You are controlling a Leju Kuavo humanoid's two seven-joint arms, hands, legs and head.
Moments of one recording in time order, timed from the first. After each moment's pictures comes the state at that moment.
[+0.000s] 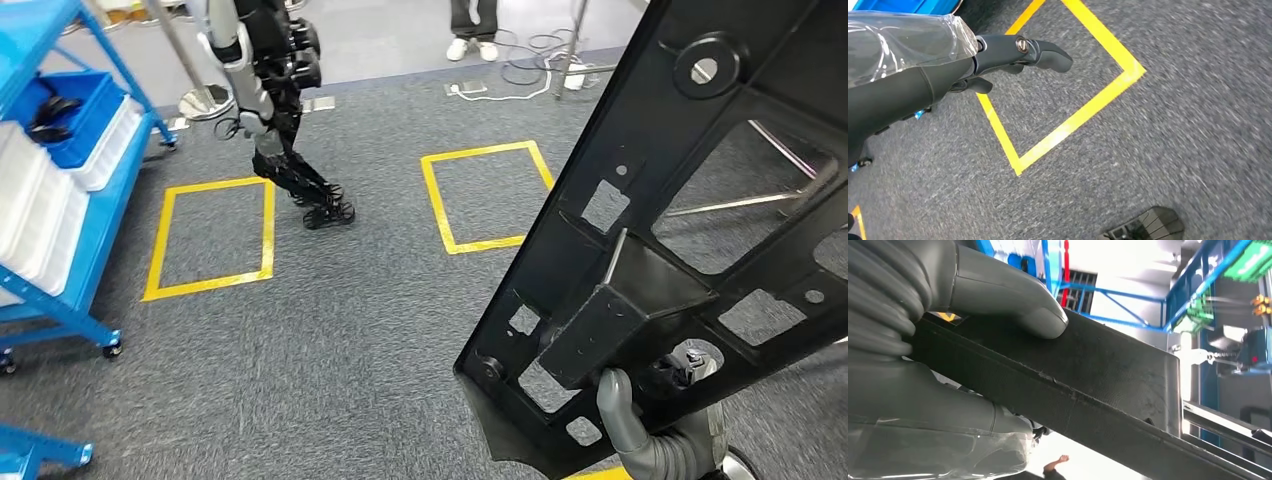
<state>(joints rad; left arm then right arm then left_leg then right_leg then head) -0.14 -0.15 1.18 -0.16 -1.49 0.24 -0.16 0.17 -0.55 0.36 -2.41 -0.15 -0.46 -0.22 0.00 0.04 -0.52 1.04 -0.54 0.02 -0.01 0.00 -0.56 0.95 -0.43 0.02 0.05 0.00</state>
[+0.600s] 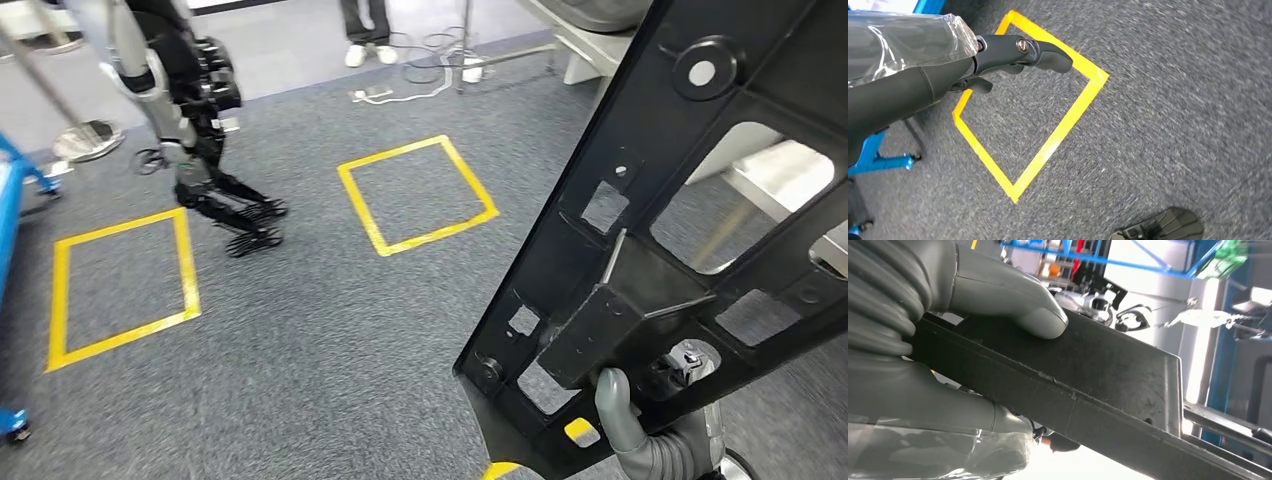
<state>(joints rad) -0.14 -0.14 1.18 -0.15 -1.50 0.22 -0.14 0.18 -0.53 0.36 -2.40 -0.14 -0.46 -0.21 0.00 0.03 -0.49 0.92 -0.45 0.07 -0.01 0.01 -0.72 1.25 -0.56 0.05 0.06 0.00</state>
